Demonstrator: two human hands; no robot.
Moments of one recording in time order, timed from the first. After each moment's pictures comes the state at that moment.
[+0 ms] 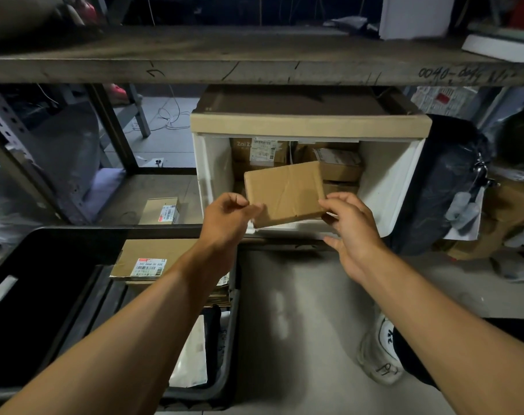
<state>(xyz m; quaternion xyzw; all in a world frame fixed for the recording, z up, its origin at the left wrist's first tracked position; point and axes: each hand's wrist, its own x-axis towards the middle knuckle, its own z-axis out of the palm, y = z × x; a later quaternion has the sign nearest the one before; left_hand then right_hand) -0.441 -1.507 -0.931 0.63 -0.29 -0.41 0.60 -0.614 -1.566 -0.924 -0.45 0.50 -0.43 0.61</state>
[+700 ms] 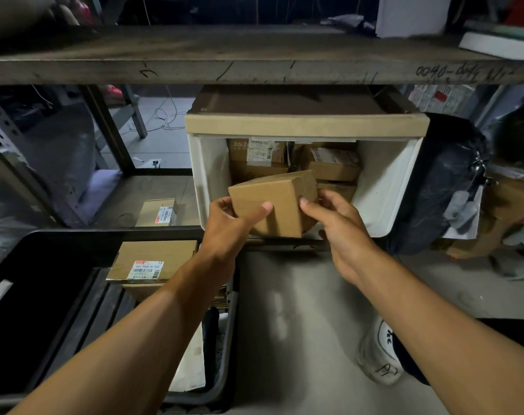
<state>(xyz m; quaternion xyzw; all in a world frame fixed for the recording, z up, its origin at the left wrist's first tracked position) -0.440 -1.509 -0.945 0.61 -0.29 -0.43 0.60 -0.610 -1.570 -0.932 -0.51 0.46 -0.40 0.60</state>
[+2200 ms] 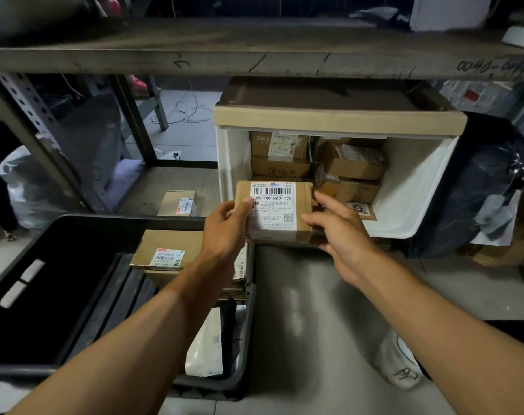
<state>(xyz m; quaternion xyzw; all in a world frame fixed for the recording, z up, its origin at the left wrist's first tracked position) -0.422 -1.478 -0.940 0.66 -0.22 -0.38 0.61 -0.576 -1.550 -0.934 -0.51 0.47 -0.34 0.63</state>
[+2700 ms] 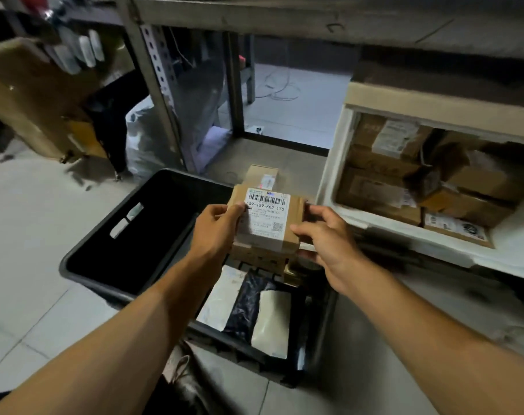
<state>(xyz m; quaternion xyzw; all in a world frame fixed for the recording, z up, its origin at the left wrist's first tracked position) -0.288 -1.380 -0.982 0.75 -0.08 -0.26 0.61 -0.425 -1.487 -0.978 -0.56 0.44 -0.19 0.68</state>
